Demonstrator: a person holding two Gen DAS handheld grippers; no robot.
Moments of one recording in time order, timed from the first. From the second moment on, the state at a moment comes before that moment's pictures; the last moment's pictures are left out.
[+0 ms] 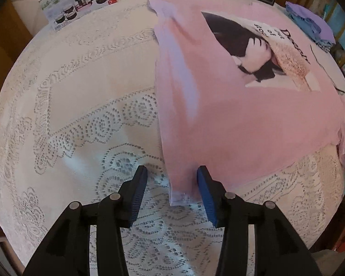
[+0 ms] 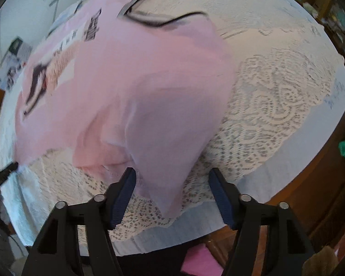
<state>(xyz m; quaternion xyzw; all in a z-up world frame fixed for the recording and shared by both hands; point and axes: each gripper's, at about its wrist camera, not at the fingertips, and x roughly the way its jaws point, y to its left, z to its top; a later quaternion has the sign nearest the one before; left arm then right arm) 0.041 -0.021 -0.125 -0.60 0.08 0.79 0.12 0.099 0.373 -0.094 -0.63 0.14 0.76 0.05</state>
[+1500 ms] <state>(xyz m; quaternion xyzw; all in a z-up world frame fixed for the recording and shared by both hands) 0.038 -0.004 -0.129 -0.60 0.10 0.78 0.12 0.099 0.385 -0.094 -0.67 0.10 0.73 0.04</state>
